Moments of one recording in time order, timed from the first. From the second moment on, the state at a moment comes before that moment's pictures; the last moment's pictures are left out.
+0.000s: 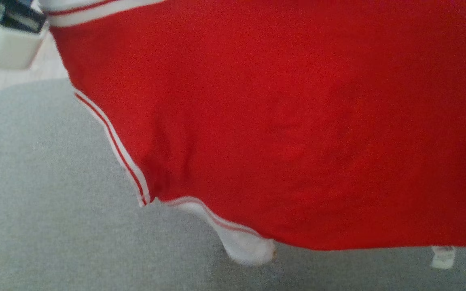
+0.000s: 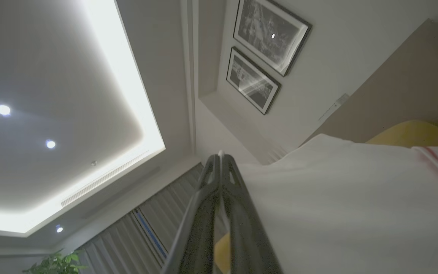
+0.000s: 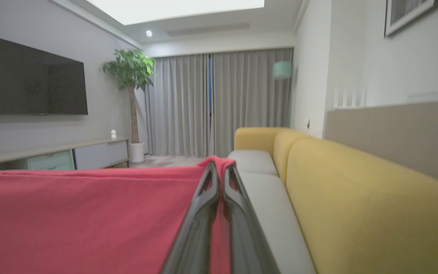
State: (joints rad) left arm -0.98 0.57 -0.43 0.07 -0.18 -0.13 -0.21; right arm -0.59 -0.49 -0.07 -0.11 0.61 0.13 0.41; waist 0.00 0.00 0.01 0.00
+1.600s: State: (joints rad) left arm -0.22 0.66 -0.53 -0.03 -0.21 -0.01 -0.26; right arm -0.41 -0.58 0.37 0.44 0.81 0.13 -0.06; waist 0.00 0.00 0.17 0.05
